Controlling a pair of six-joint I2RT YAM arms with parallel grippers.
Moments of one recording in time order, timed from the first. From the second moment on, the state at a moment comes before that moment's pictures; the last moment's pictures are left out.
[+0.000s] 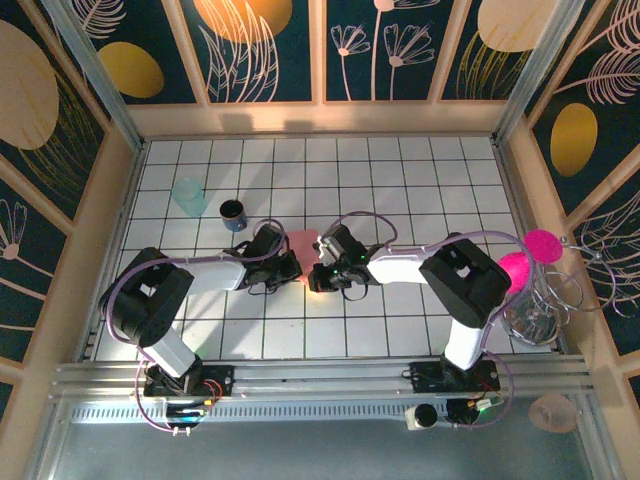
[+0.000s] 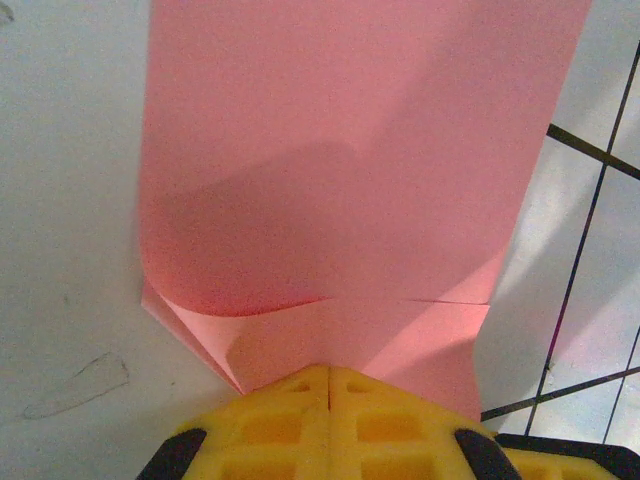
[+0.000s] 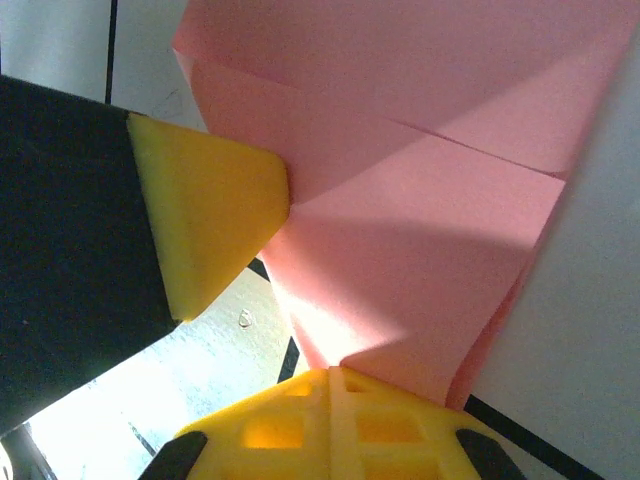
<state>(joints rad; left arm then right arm) -0.63 1.65 0.70 -0.02 0.22 -1.01 0.83 1.79 0.87 -0.06 -0.39 0.63</state>
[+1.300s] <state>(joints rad) -0.67 1.64 0.69 -0.01 0.21 -0.97 0.83 1.75 0.87 -0.09 -0.43 0.63</state>
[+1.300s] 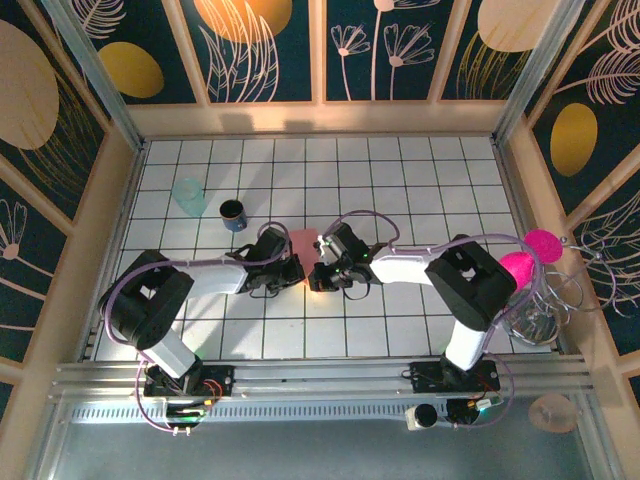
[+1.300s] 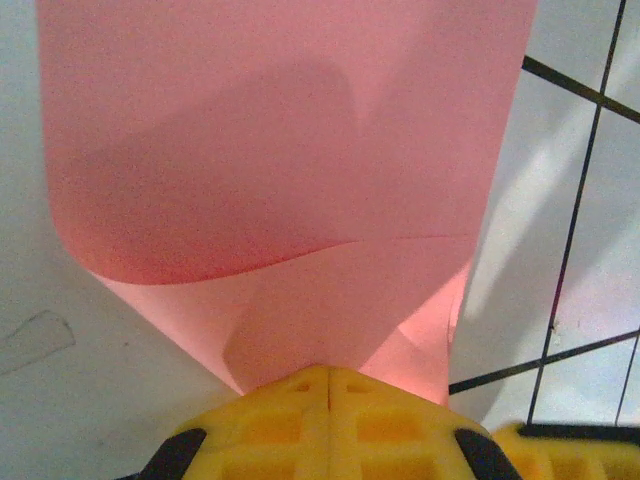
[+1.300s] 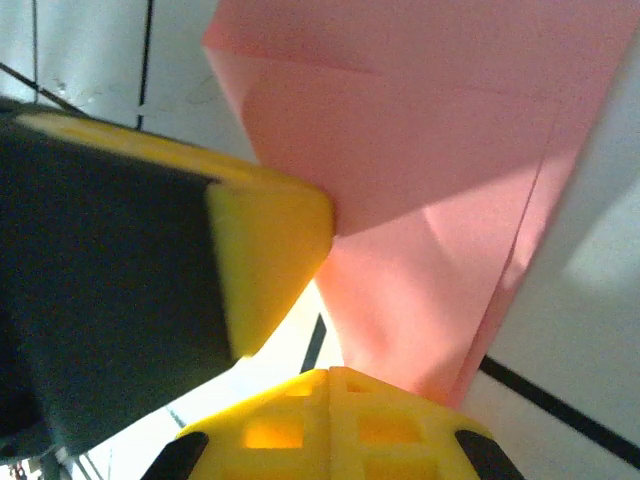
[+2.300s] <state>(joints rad) -0.67 1.66 0.71 -0.04 0.19 -0.98 0.82 1.73 0.82 -0.11 -0.42 0.65</state>
